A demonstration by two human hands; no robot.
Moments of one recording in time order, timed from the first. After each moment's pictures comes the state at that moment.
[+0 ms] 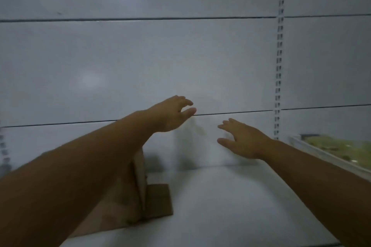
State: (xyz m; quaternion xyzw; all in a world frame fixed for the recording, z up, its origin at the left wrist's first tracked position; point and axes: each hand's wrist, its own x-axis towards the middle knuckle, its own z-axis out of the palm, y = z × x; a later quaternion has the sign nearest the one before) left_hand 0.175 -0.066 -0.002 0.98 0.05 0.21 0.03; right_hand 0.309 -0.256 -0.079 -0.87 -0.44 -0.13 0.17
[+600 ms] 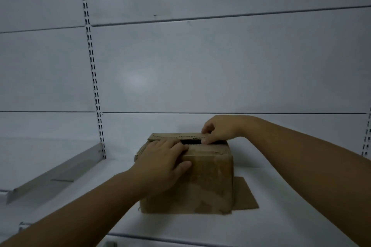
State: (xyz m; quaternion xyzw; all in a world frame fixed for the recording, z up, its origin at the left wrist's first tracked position) left_hand -0.044 0.041 -0.092 0.96 0.13 0.24 -0.06; right_hand 0.161 -0.042 -0.028 -0.80 -0.59 0.05 0.09
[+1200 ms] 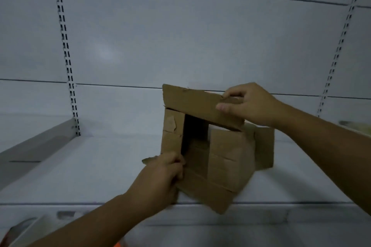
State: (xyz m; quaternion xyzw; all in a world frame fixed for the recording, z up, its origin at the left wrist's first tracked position) left_hand -0.067 0.033 -0.178 0.96 -0.03 0.28 0.09; right_hand 0.093 -0.141 -0.025 -0.77 -0.54 -0.11 0.31
